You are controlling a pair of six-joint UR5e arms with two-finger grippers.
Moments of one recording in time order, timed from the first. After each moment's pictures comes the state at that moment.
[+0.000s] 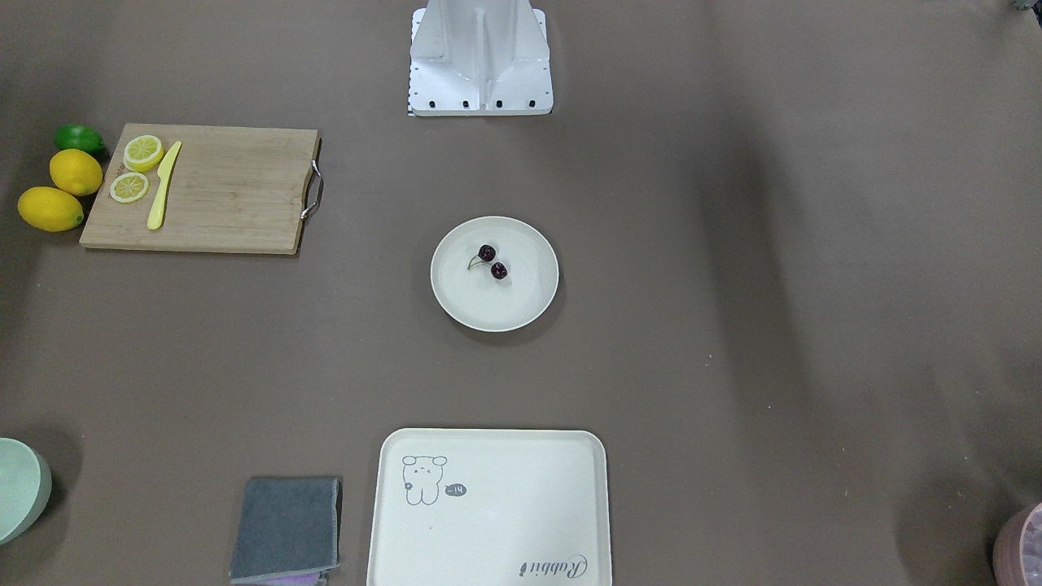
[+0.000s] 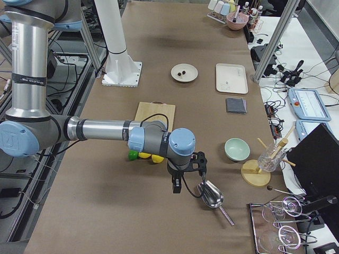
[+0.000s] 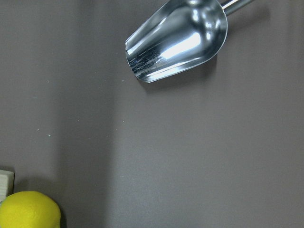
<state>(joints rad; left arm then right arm) -1.58 -1.57 -1.64 -1.72 -2.34 -0.20 1.64 -1.69 1.71 -1.71 2.33 -0.21</state>
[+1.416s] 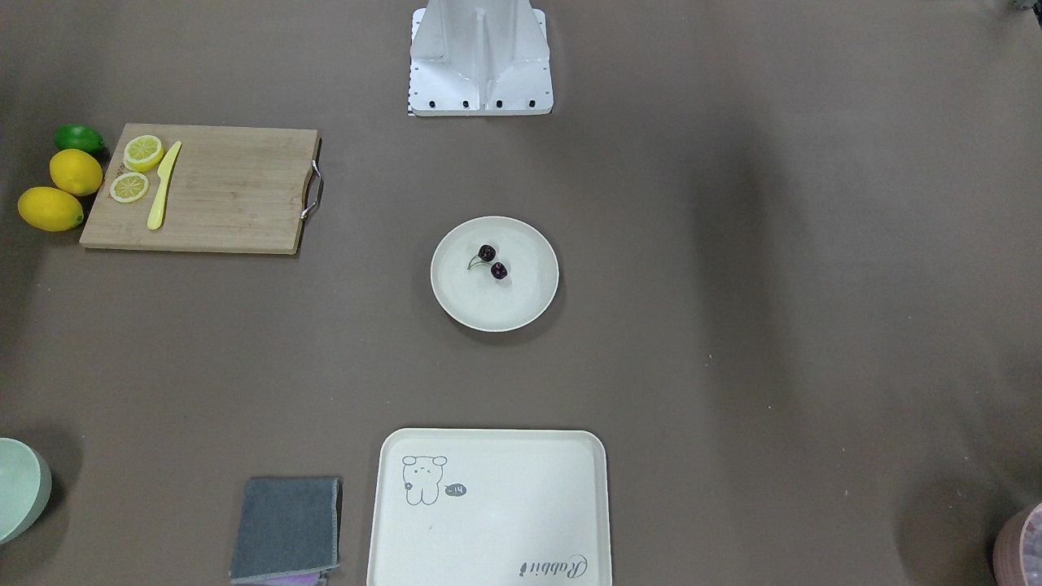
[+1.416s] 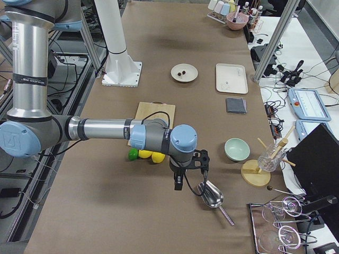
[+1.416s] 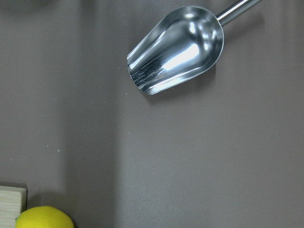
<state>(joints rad) -1.61 -1.59 -1.64 -1.60 -2.29 -0.04 1.64 -1.67 1.72 -1.71 2.34 -0.13</state>
